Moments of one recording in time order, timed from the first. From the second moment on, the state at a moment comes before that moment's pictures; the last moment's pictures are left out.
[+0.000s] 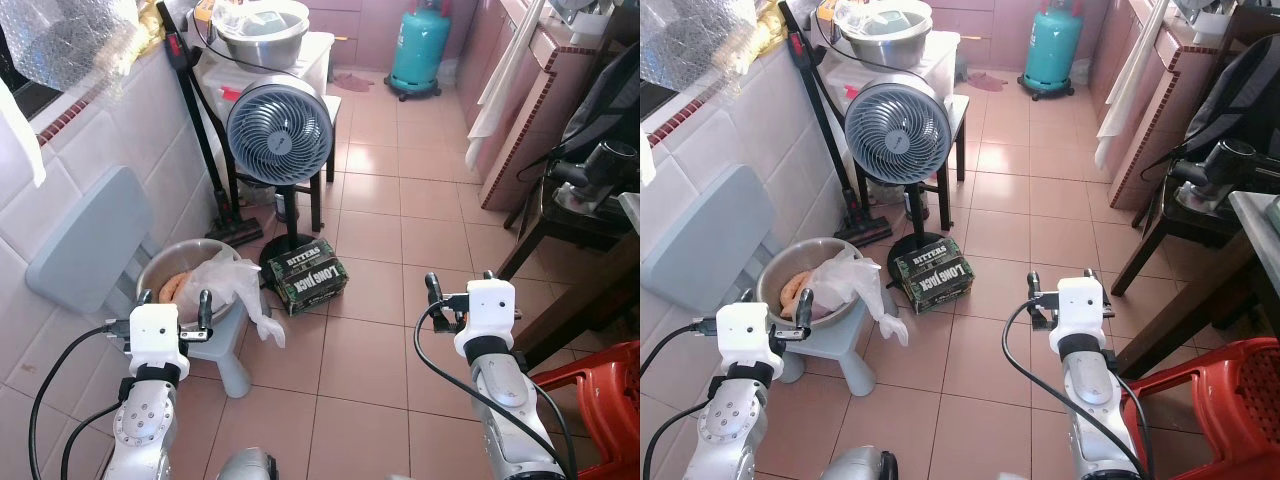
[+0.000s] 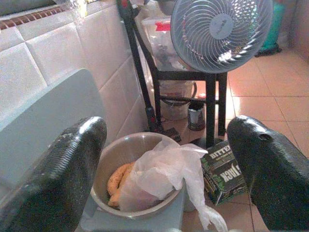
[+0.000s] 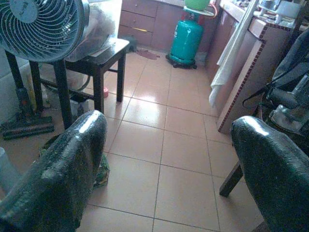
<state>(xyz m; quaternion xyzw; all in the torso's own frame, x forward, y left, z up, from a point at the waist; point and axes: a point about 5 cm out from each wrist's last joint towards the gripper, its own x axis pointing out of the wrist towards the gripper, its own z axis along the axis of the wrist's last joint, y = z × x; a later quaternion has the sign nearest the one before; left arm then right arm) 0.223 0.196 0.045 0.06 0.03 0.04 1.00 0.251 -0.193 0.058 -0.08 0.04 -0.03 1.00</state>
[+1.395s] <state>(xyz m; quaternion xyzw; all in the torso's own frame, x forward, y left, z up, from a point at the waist) 0.235 0.164 0.088 0.01 0.07 -0.01 1.00 0.243 -0.175 0.101 -0.02 0.05 0.00 1.00</state>
